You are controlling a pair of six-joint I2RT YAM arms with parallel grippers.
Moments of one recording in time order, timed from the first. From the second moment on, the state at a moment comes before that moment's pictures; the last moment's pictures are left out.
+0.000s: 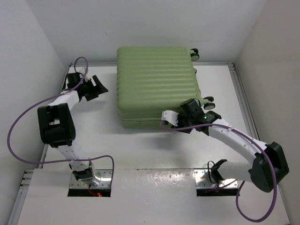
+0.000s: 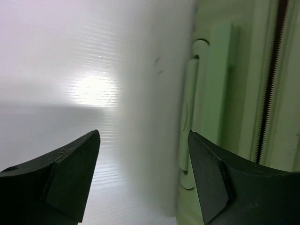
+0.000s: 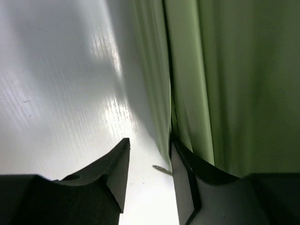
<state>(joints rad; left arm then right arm) 0.21 1.76 1.17 -0.14 0.48 -0.36 0.61 1.24 0.79 -0.55 -0.09 -0.85</state>
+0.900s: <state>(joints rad) -0.04 1.86 1.24 -0.14 0.31 -0.40 0.35 0.68 0.53 -0.46 -0.30 -0.18</state>
